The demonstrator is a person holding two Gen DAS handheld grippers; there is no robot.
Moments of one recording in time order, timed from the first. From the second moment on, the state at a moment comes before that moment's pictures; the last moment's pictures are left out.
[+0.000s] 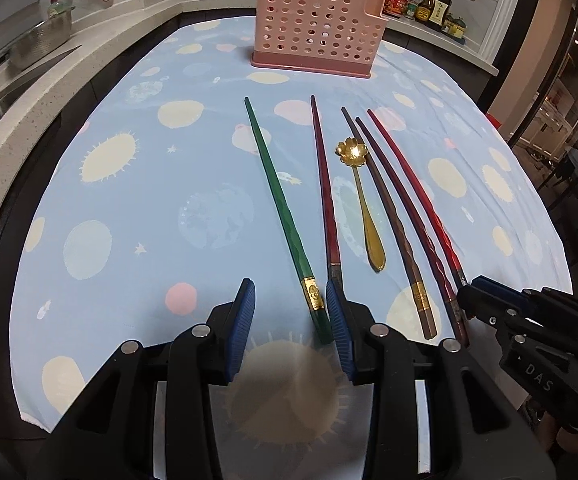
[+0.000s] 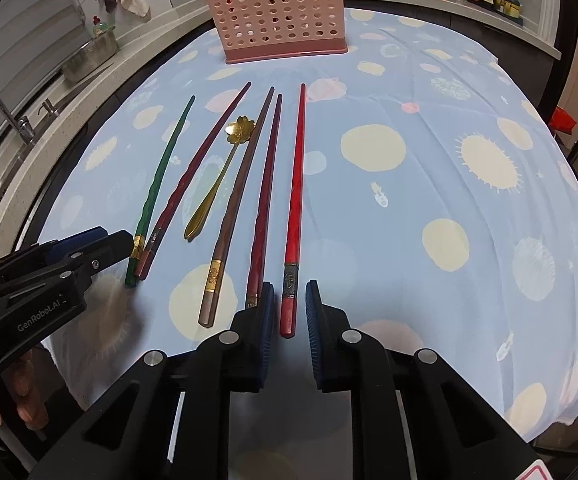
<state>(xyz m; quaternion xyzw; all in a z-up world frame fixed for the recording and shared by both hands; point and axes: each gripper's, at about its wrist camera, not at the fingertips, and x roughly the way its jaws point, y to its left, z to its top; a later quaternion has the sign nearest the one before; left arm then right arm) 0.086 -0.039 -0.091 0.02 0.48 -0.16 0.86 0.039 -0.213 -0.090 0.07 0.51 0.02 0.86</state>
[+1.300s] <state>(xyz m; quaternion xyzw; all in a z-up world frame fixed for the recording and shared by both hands) 0.089 -0.024 -0.100 0.02 0.49 -0.15 0.86 0.039 -0.217 -0.095 0.08 0.51 0.01 0.86</state>
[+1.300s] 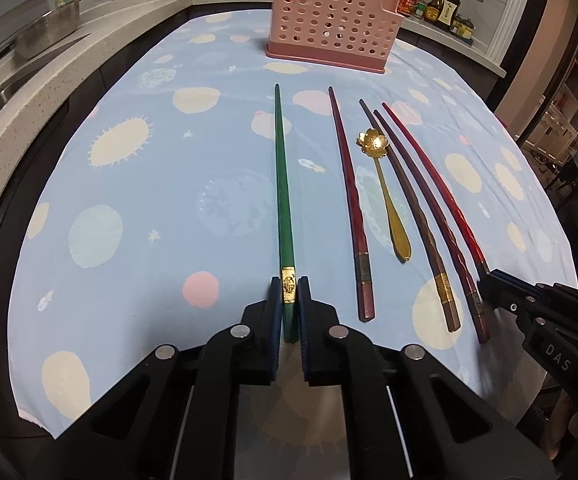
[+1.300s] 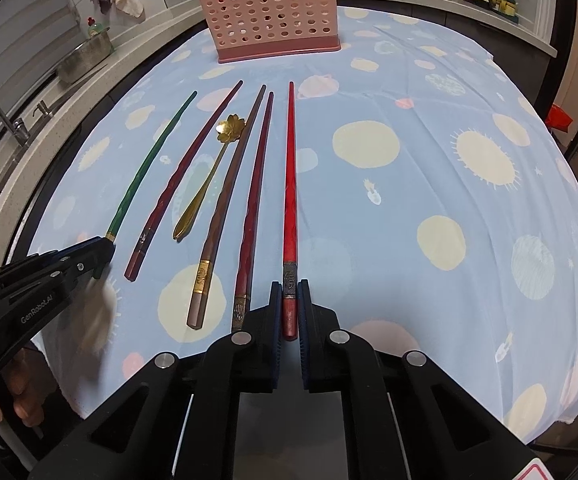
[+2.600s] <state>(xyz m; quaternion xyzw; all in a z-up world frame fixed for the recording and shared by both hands) 0.139 0.000 0.082 -0.05 0.30 -0.14 0.94 0.074 -0.267 0.087 0.14 0.29 0.00 0.95</state>
